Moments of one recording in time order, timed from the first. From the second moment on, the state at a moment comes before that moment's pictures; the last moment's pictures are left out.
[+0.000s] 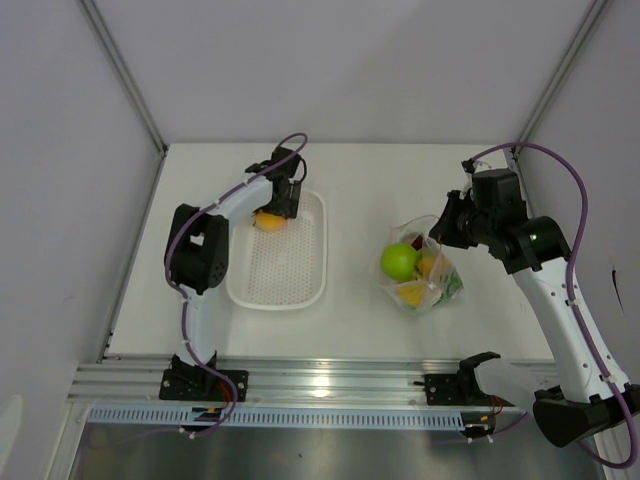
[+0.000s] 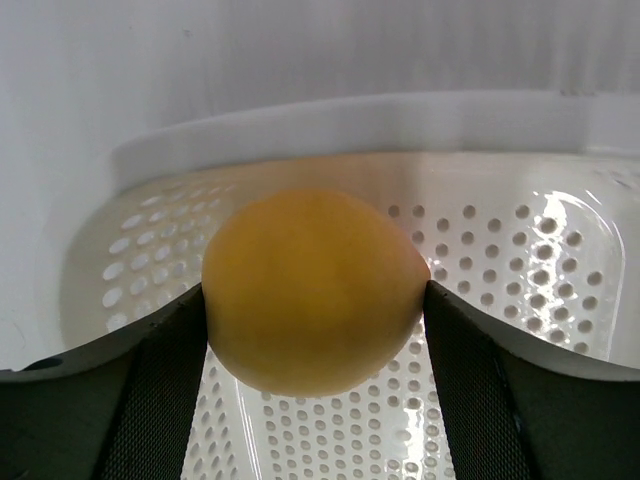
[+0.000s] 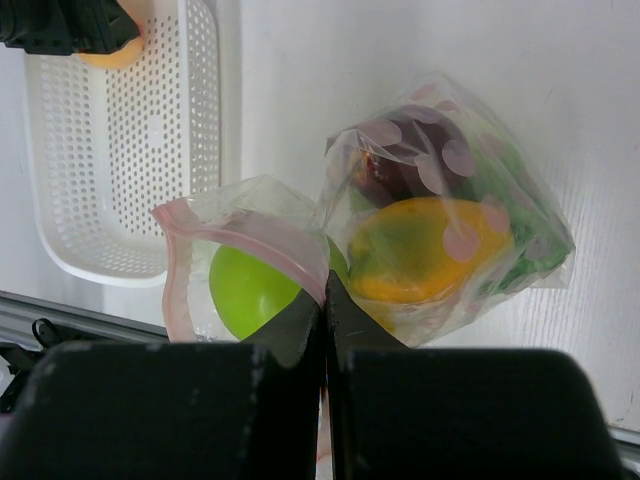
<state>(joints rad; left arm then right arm) -0.39 2.11 1.69 -0.71 -0.36 -0.21 0.32 1.10 1.39 -1.02 -0.06 0.44</state>
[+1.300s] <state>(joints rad) -0.55 1.16 1.05 -0.42 0.12 -0.47 0.45 1.11 1.46 -1.08 0.06 0.44</state>
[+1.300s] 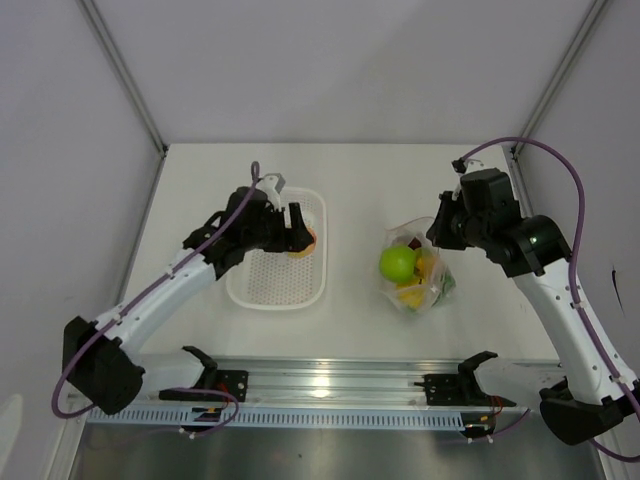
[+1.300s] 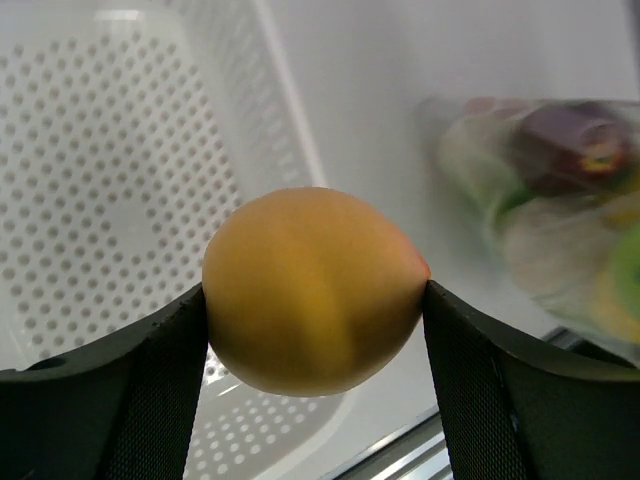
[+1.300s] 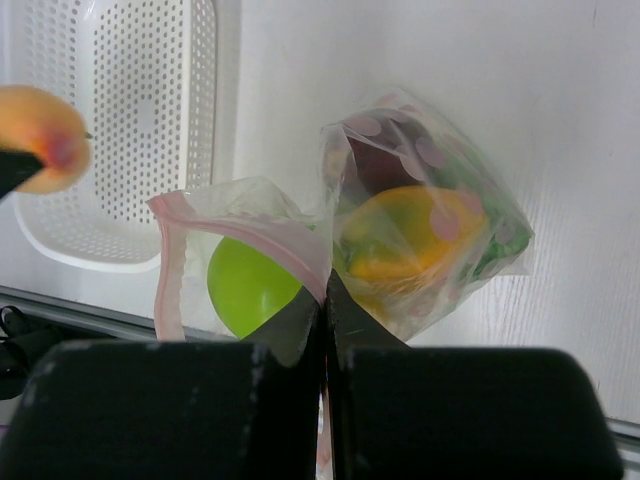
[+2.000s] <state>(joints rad) -0.59 1.33 0.91 -0.49 -0.08 -0.54 0.46 1.11 1.47 -1.08 0.04 0.44</state>
